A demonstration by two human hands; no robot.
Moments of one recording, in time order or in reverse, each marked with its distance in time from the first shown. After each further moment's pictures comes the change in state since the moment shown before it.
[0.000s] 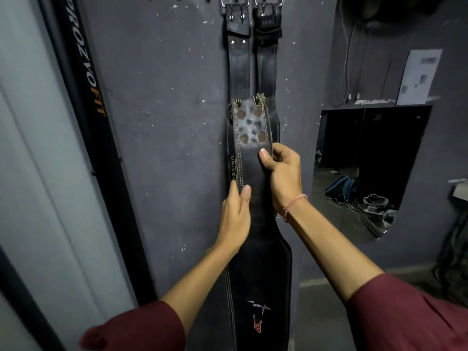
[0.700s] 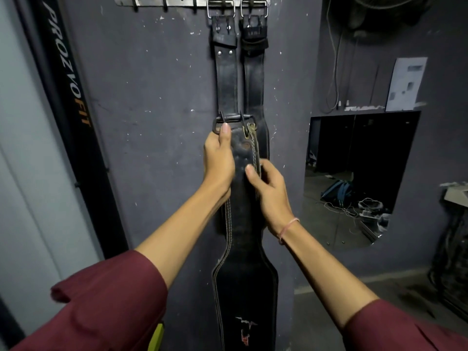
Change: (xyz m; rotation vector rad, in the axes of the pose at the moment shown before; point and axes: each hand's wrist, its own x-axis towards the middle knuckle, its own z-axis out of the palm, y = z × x) left_hand 0.106 0.078 0.005 -0.322 0.231 -0.060; right_hand -0.018 -0.003 -0.019 -0.103 -0.122 -0.019
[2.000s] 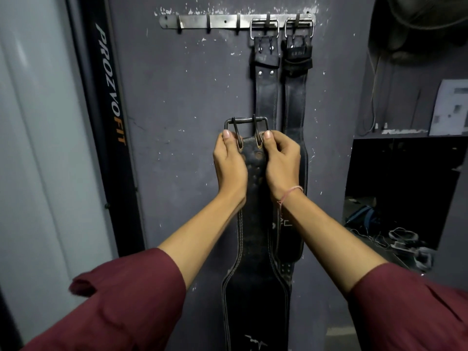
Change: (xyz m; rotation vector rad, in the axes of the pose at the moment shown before) left_hand 0.082 -0.013 -0.039 -0.085 0.152 0.182; right_hand 0.127 0.003 0.083 -0.139 0.243 -0.213
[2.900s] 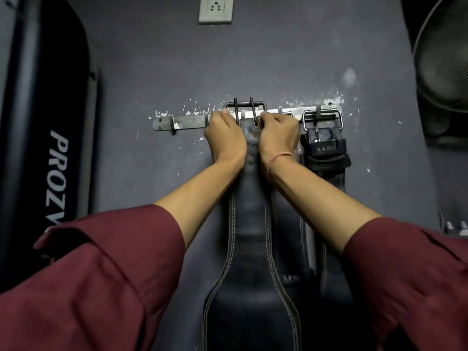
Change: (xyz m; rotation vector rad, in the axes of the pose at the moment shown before) left_hand 0.312 0.042 0.139 0.406 0.261 0.545; right_hand 0.315 -0.020 0.118 0.150 0.202 -0.090
